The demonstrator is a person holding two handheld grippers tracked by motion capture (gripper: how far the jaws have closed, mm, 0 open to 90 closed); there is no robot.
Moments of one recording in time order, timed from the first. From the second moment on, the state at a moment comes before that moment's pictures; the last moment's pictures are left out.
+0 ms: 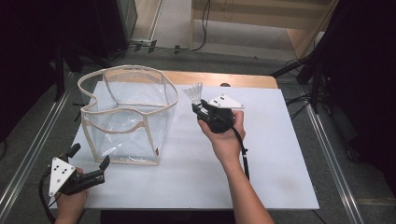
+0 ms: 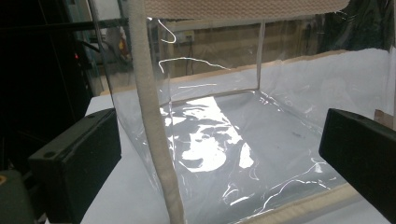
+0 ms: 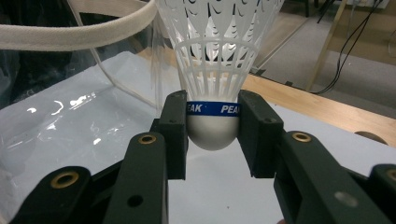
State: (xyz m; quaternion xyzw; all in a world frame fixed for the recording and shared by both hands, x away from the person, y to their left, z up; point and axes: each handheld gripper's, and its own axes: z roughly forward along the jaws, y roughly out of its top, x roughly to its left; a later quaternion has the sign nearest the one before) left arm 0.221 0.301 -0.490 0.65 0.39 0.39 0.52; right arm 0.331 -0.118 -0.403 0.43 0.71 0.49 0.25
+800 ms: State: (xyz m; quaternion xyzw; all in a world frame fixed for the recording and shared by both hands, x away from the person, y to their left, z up) left arm 0.221 0.301 -0.490 0.65 0.39 0.39 0.52; right arm 0.335 -0.110 -0.385 0.42 0.71 0.50 0.26
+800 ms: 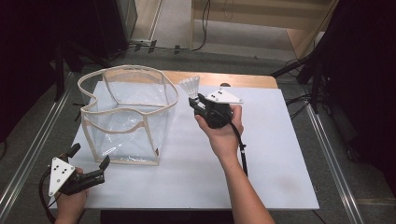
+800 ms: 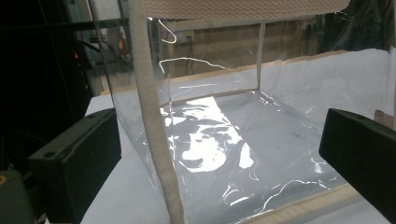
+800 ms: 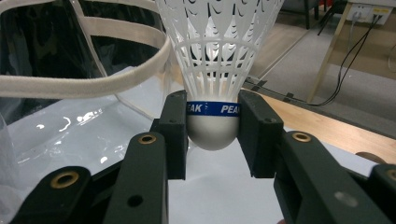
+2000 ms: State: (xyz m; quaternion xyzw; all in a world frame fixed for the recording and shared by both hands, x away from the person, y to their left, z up) left arm 0.221 0.301 -0.490 0.65 0.39 0.39 0.52; right arm 0.336 -0.092 -0.360 0.39 0.70 0.53 0.27
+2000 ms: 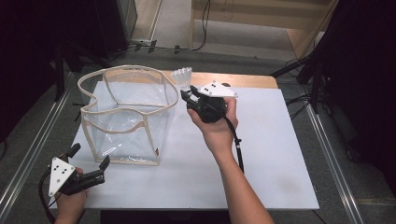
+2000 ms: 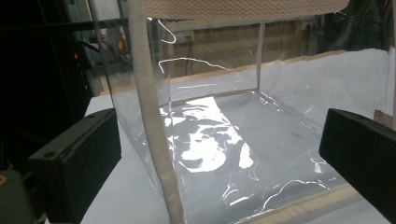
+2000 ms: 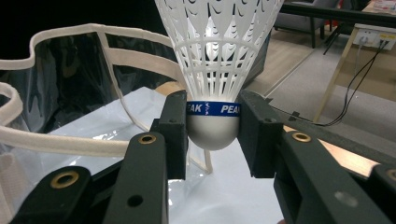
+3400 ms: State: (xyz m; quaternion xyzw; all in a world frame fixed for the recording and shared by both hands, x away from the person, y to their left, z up) left arm 0.222 0.301 -0.490 0.65 0.39 0.39 0.52; right arm 0.334 -0.067 -0.355 0.37 0.71 0.54 0.25
